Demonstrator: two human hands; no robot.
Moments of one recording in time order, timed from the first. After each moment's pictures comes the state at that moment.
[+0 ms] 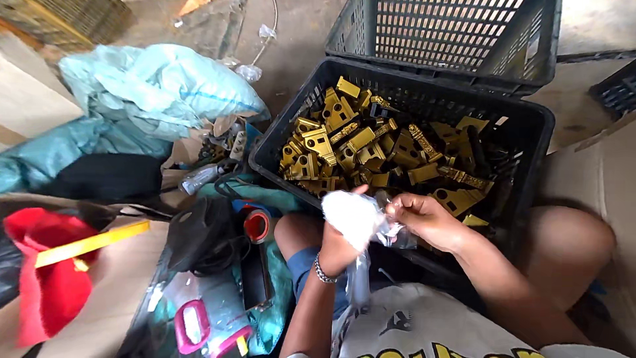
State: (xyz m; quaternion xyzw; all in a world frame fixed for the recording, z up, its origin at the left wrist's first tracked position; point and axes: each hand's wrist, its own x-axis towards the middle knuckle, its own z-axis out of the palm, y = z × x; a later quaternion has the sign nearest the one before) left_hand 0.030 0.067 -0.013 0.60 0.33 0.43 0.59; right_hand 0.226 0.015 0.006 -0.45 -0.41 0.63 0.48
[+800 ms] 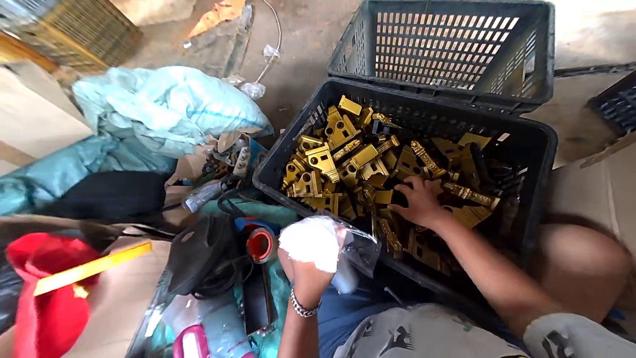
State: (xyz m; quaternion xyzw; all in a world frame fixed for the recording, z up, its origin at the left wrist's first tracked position) left_hand -0.012 0.085 -0.018 0.67 0.42 0.52 0.34; right_hand 0.270 0.096 -0.062 -0.75 -0.58 0.30 0.11
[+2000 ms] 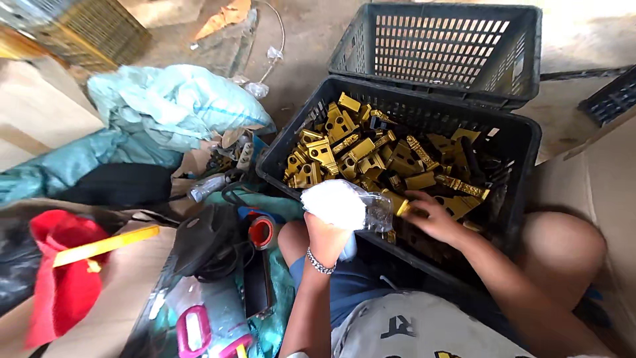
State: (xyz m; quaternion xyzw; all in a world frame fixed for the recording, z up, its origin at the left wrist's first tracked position) left_hand 0.032 0.085 0.012 0.68 0.41 0.54 0.28; right_hand 0.271 0.013 -0.055 -0.68 -0.53 0.38 0.33
